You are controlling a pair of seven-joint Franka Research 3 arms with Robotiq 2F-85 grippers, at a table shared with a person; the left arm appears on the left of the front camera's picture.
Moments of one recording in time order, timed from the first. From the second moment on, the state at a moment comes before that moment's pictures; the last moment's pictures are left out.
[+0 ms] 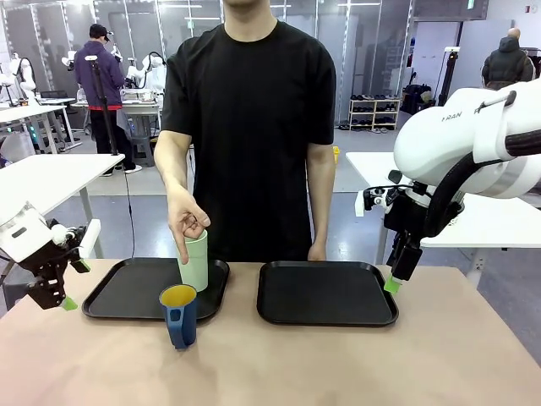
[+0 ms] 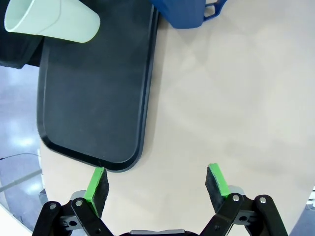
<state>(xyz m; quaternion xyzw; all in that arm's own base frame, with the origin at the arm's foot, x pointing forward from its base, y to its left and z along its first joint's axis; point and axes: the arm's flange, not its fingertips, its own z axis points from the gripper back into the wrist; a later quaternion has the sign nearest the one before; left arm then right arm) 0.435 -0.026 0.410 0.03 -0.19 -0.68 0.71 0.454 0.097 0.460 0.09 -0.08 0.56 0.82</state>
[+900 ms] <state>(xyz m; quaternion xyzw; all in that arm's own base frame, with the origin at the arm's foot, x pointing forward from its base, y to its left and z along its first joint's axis) 0.447 -0.021 0.332 -0.21 -0.32 -0.70 0.60 0.454 0.097 0.460 0.09 -0.08 0.56 0.82</state>
